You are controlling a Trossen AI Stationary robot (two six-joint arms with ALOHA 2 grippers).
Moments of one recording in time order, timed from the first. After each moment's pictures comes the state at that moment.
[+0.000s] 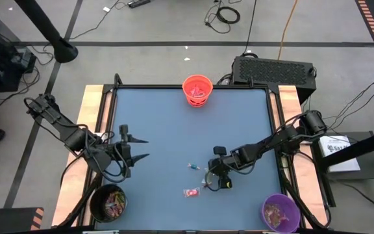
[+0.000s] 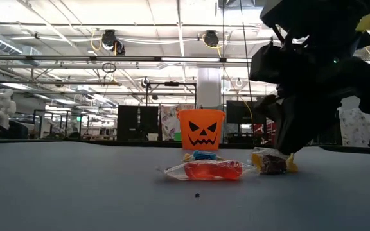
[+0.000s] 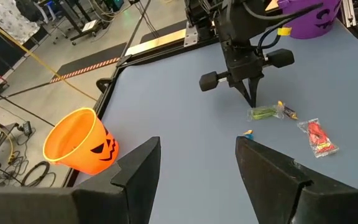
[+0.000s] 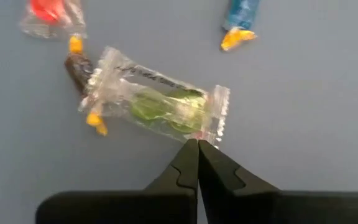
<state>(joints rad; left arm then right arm) -0.66 1.02 1.00 -0.61 -0.79 -0.09 0.33 1.68 0.80 -0.15 0.07 0.25</state>
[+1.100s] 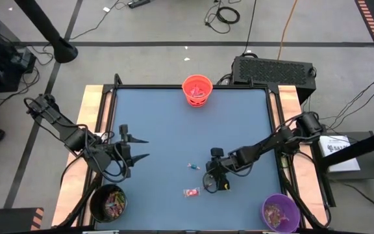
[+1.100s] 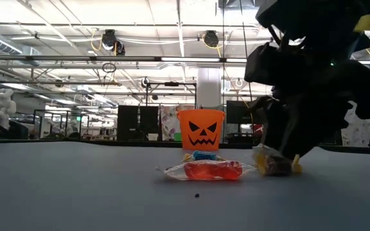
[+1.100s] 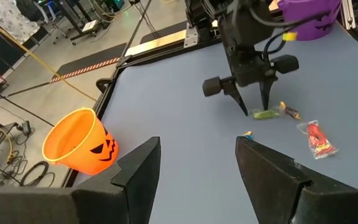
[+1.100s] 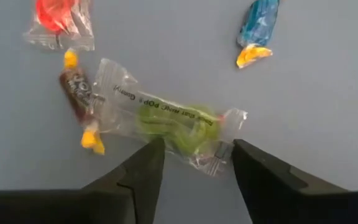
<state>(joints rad) -0.66 1.02 1.00 -0.61 -0.79 -0.10 0.33 1.75 0.82 -0.11 0.08 0.22</state>
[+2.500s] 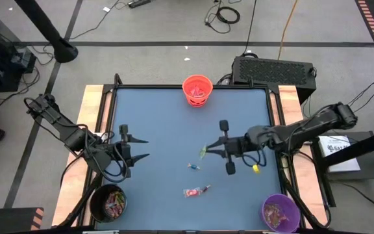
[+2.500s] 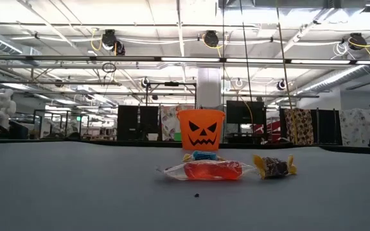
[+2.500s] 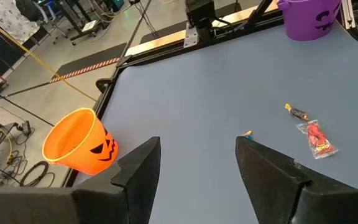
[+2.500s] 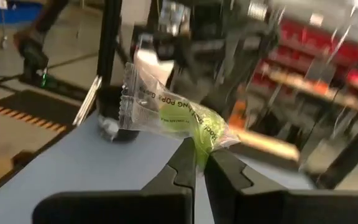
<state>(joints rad) -0.66 1.02 1.00 -0.61 -0.79 -0.10 0.27 1.20 0.82 0.30 0.14 -0.26</state>
